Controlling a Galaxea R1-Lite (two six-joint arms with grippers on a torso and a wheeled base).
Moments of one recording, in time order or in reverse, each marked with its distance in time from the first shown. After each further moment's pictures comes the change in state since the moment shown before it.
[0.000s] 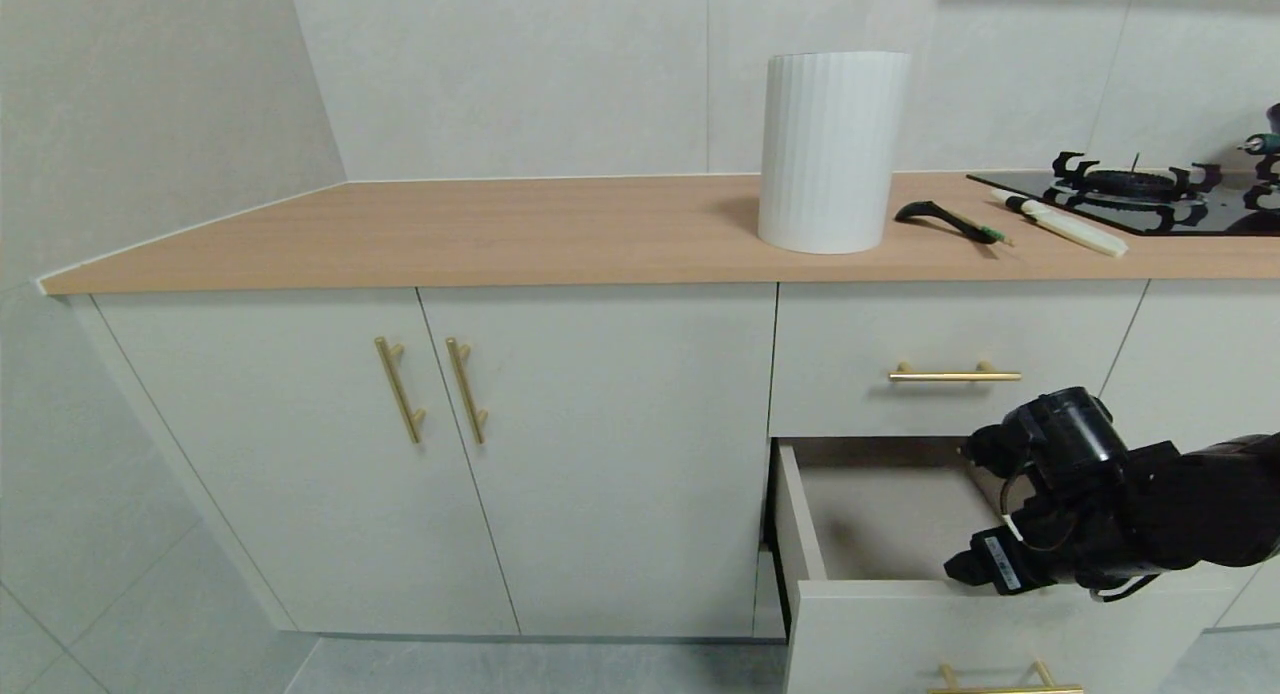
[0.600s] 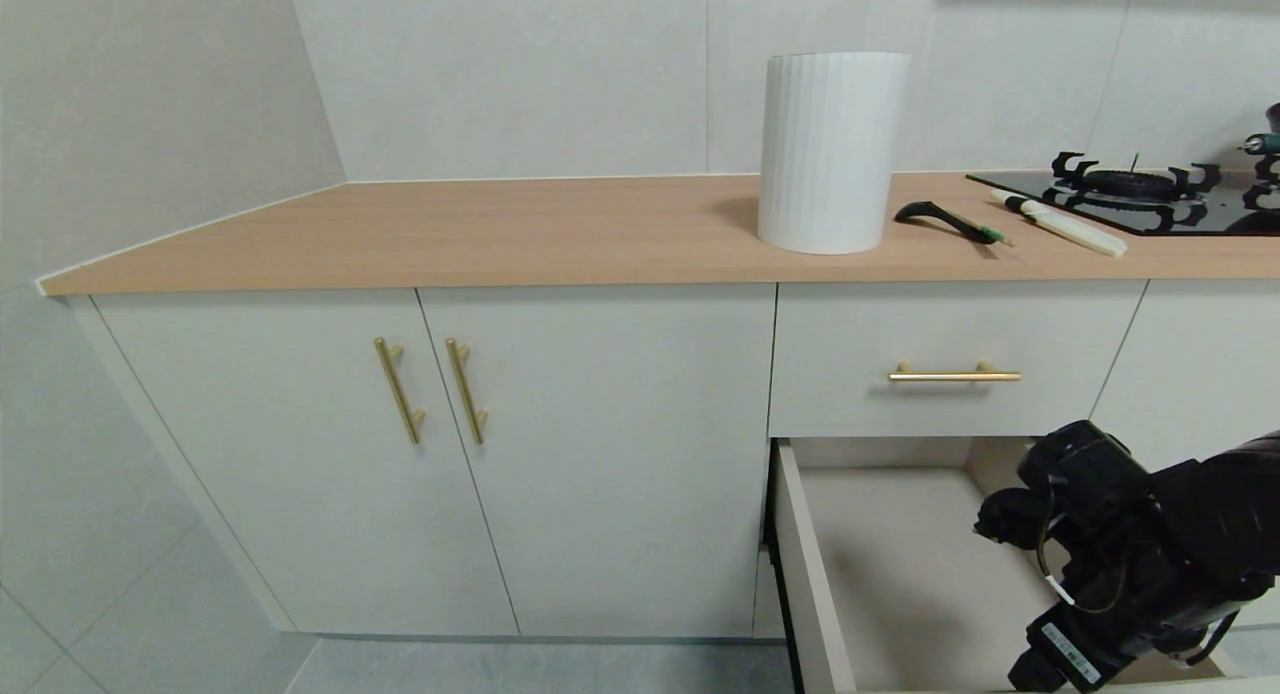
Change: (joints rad) left arm 0.000 0.000 0.000 0.000 0.000 0.000; right arm 0.051 -0.091 0.006 0.378 -0.003 -0.150
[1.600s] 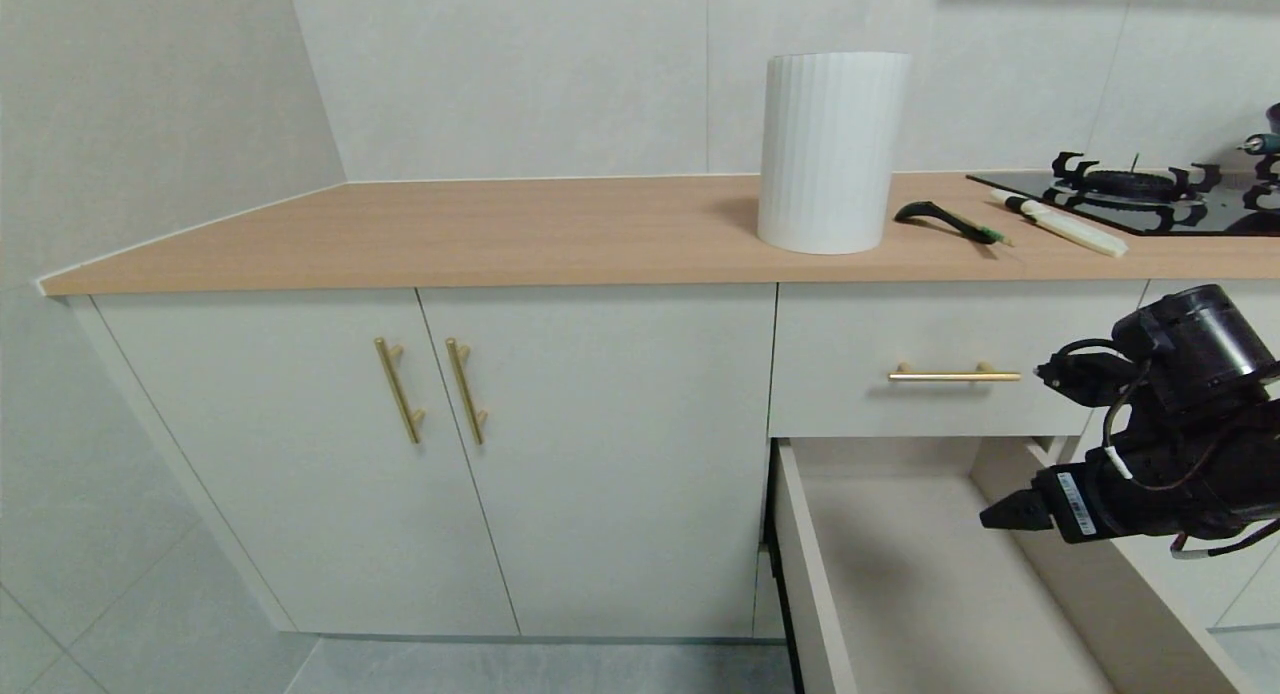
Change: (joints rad) left arm 0.000 0.000 0.000 0.000 0.000 0.000; right arm -0.072 -0.180 -0.188 -0.014 0.144 0.243
